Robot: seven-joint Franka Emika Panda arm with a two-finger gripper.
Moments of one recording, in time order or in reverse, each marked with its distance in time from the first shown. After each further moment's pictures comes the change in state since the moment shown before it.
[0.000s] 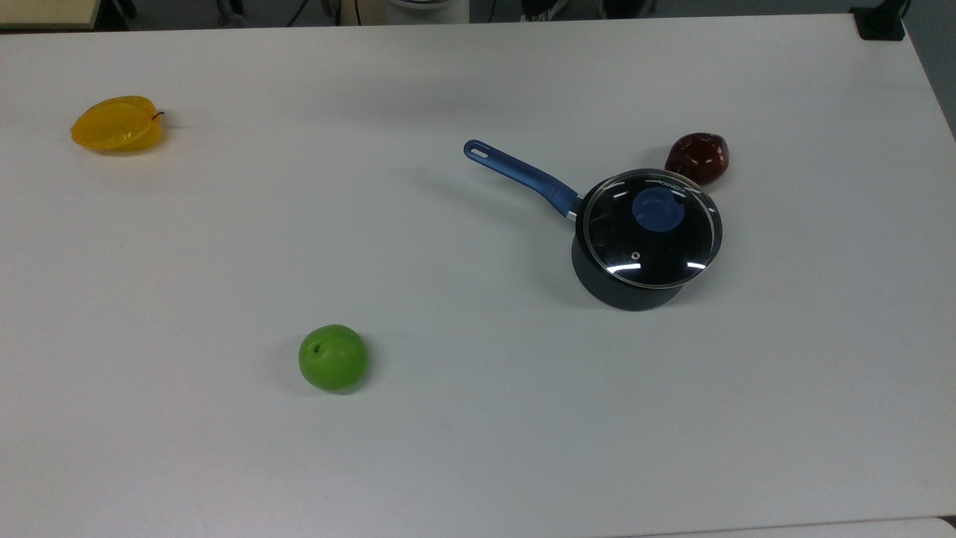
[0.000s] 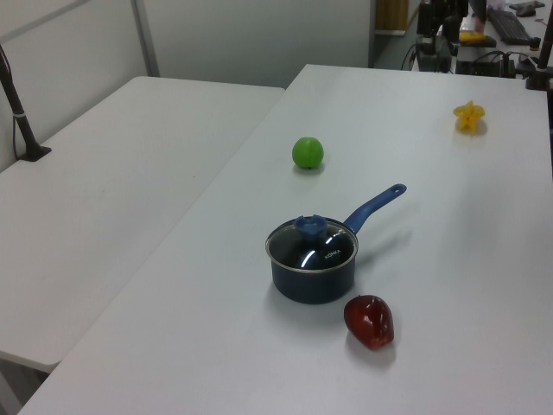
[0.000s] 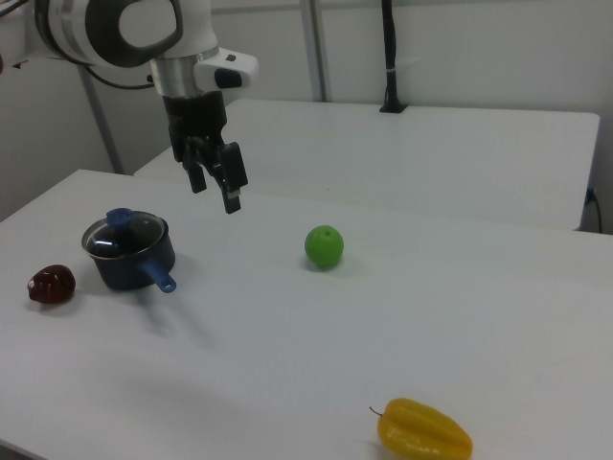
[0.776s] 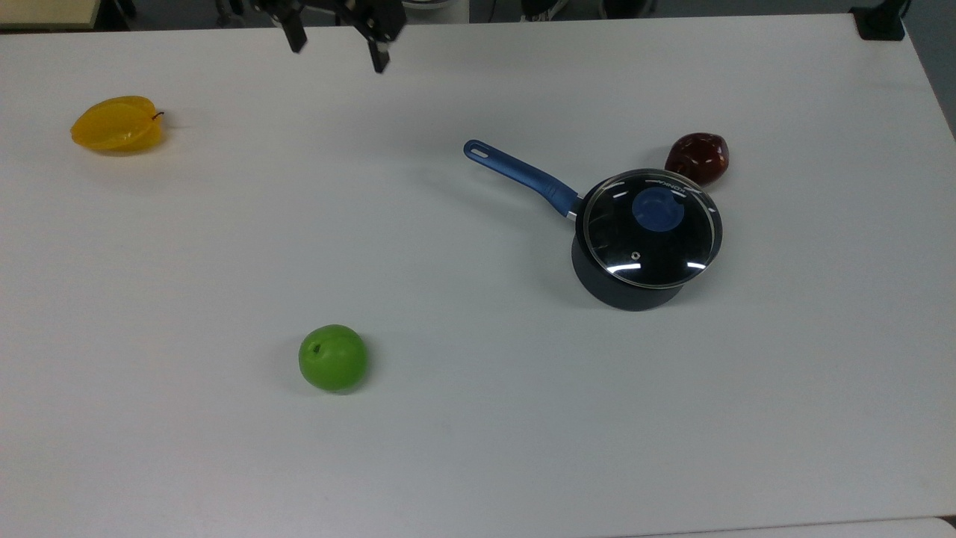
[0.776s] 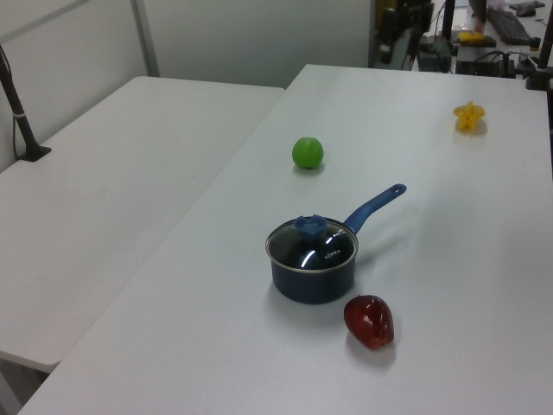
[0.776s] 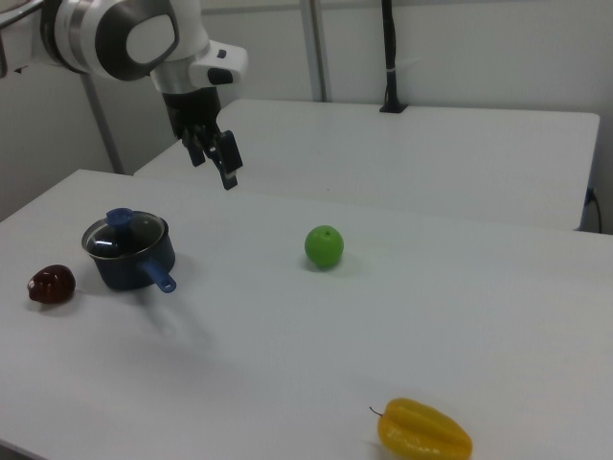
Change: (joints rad) arm 0.076 0.072 0.015 0.020 0.089 0.228 0.090
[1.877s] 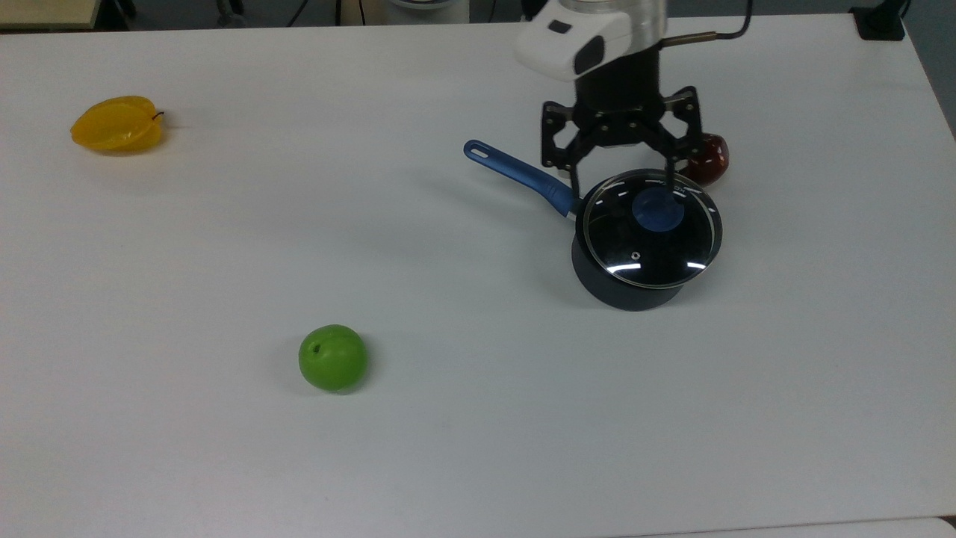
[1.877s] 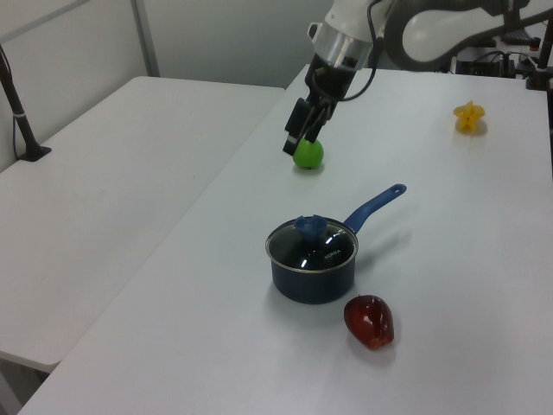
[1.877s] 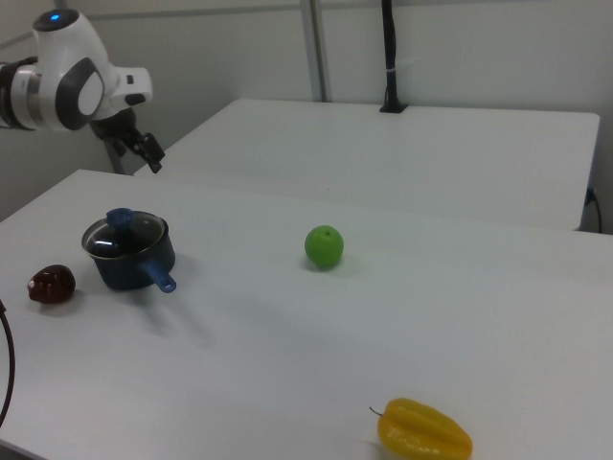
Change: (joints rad) arm 0.384 0.246 0.021 0.054 0.000 0.482 0.081
